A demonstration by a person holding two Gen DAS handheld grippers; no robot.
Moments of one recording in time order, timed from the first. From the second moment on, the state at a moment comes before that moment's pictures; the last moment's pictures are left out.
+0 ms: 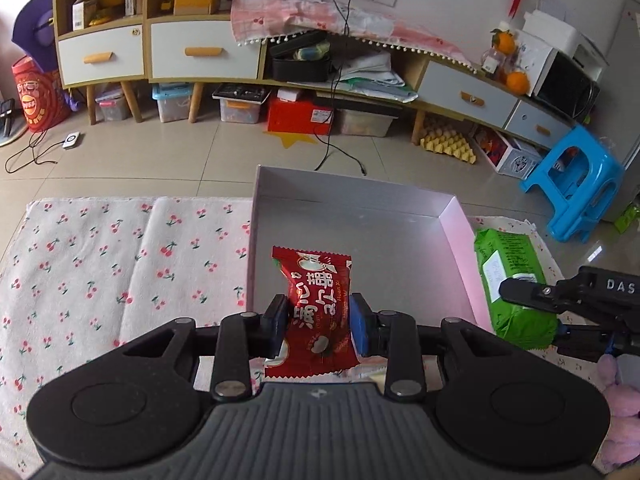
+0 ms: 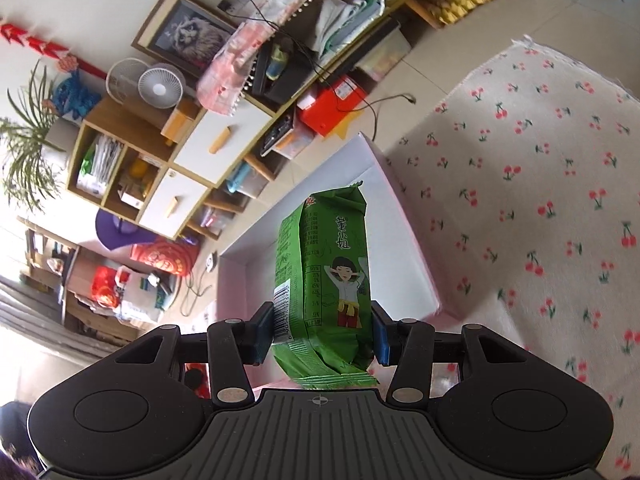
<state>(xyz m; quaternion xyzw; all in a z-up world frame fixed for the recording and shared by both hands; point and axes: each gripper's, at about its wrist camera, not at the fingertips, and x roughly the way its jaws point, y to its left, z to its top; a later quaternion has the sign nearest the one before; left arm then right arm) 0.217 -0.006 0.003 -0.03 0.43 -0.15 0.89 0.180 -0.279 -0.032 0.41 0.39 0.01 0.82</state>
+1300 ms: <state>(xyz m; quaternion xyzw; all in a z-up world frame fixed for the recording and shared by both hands) 0.189 -0.003 0.005 0.00 0.42 -0.13 0.90 0.162 -0.253 0.000 0.30 0.40 0.02 0.86</state>
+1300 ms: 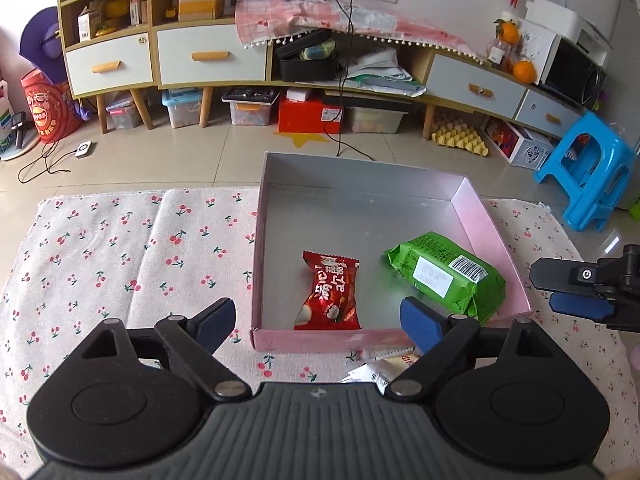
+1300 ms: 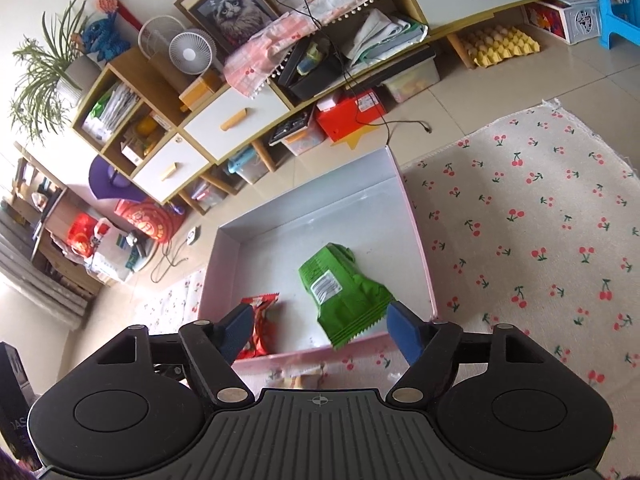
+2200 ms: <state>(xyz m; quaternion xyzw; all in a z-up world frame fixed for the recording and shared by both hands) 0.096 0.034 -0.008 0.06 0.42 -0.14 0.89 0.082 -0.216 -0.017 0.20 0.44 0.02 0.87</state>
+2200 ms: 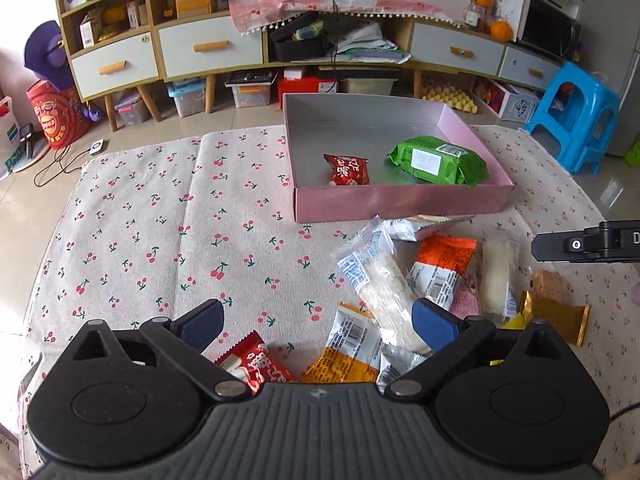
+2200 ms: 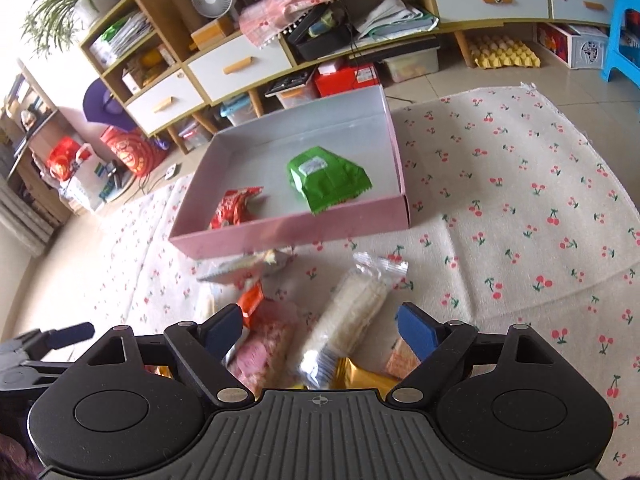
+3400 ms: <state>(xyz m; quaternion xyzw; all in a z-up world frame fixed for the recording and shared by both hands) 0.036 0.032 -0.052 0.10 0.47 -0.29 0.83 0.026 -0.142 -0.062 -0.03 0.49 0.16 0.86</state>
